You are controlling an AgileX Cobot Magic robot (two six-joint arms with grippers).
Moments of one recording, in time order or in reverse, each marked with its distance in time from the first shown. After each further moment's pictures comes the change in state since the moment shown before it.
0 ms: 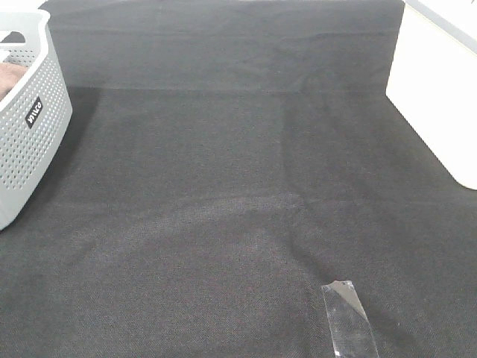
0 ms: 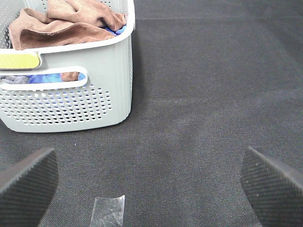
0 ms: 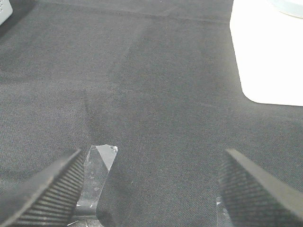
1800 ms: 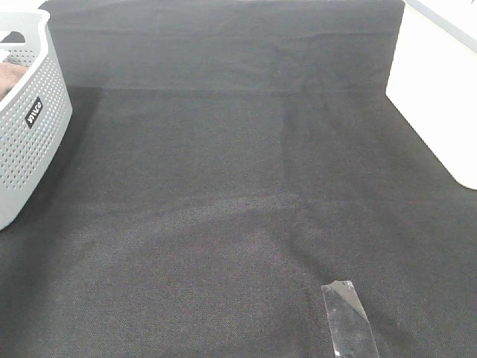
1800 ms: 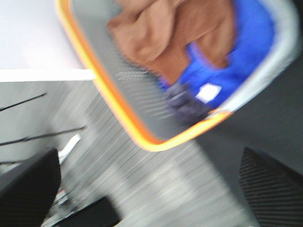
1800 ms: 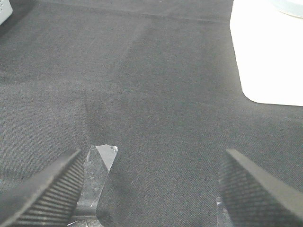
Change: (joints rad) left arm 0.000 1.227 -0.923 0.497 0.171 0.730; right arm 0.000 0.000 0.000 0.000 0.000 0.000
